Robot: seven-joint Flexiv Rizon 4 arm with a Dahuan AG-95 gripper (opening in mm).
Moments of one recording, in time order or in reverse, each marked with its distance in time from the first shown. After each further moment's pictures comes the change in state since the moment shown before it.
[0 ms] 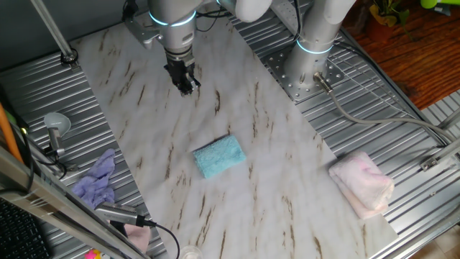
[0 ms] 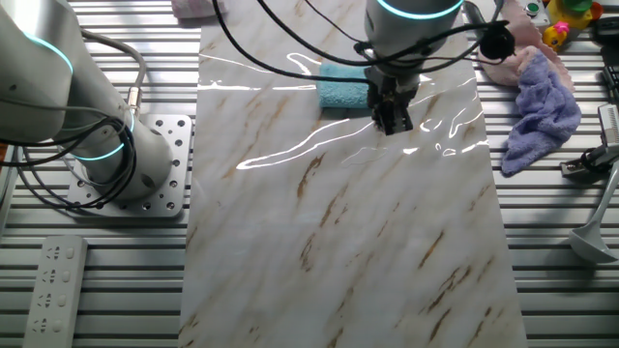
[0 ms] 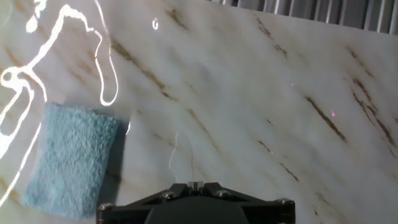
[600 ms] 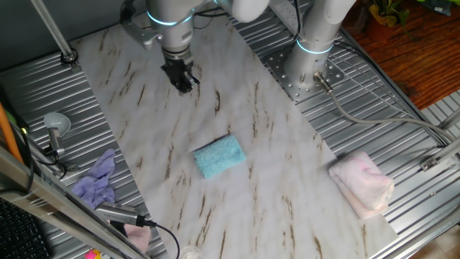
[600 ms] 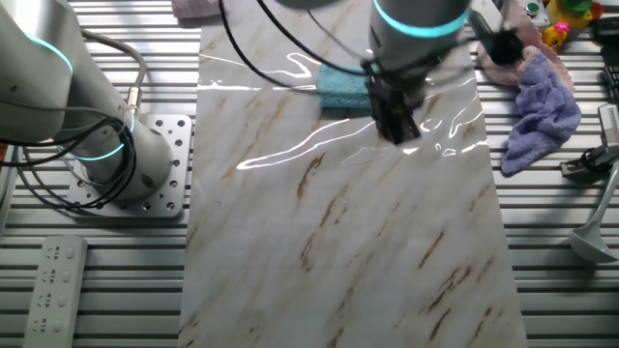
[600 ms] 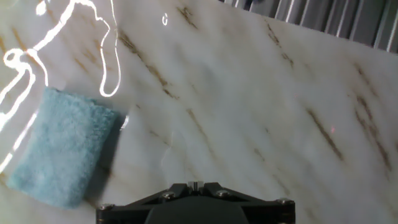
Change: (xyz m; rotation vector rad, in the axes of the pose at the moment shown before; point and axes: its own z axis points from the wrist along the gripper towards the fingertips) arm -0.007 -0.028 0.012 -0.007 -0.006 -0.143
